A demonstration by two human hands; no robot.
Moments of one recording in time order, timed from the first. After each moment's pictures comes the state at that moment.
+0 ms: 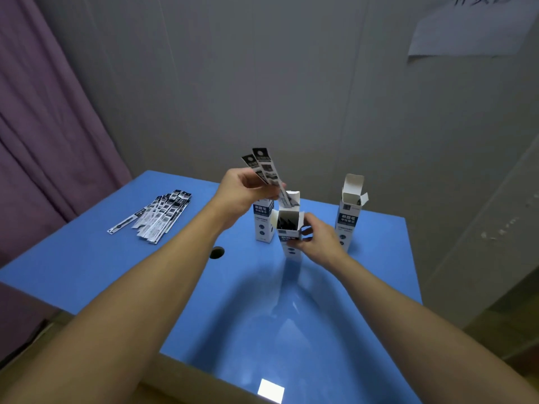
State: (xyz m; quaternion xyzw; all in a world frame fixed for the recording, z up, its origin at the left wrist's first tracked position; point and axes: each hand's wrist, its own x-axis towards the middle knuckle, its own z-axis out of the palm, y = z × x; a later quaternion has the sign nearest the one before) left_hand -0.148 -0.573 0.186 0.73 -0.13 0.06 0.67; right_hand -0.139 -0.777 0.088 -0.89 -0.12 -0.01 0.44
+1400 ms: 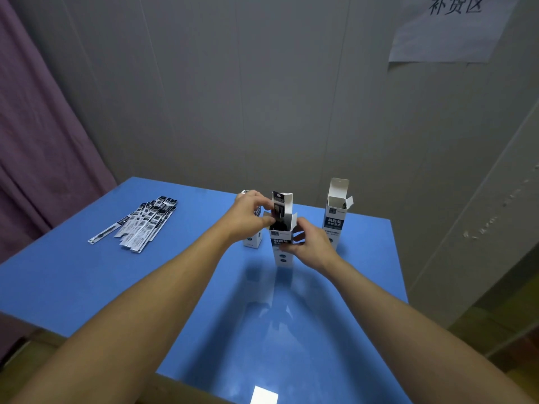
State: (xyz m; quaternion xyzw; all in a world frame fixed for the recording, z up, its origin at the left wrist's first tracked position) left_hand -0.126 -0.596 0.148 0.91 -0.11 0.04 0.40; right_hand -0.131 -0.787 0.082 -0.88 -0.12 -0.01 0.45
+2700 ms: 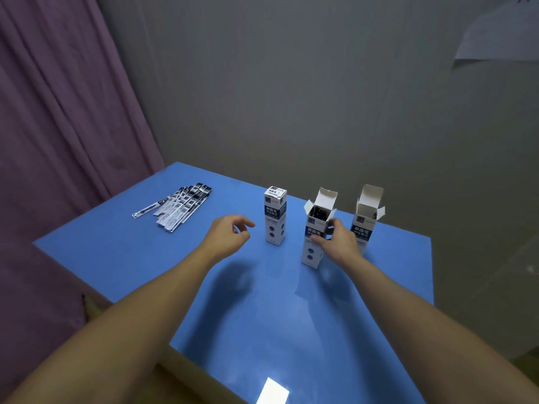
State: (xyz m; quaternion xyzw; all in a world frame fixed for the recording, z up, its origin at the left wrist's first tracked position) left_hand -0.168 -0.538 0.096 0.90 0.08 0.08 0.42; right_hand -0.086 -0.800 0.070 -0.89 -0.02 0.03 0.45
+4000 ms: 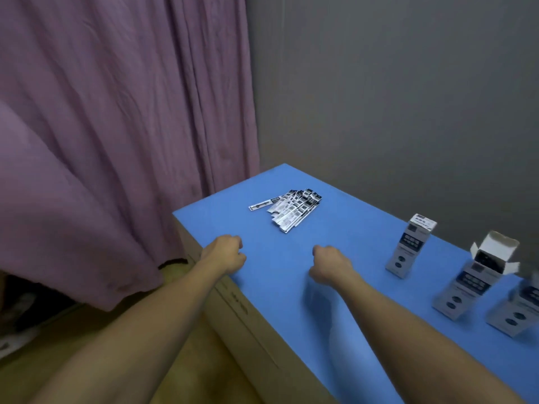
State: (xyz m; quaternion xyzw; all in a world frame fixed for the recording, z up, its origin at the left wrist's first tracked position) left_hand -0.297 -0.270 0.056 0.95 0.28 -0.01 0.12; right_hand -0.170 -0.500 0.074 -0.95 -0.28 0.14 0.02
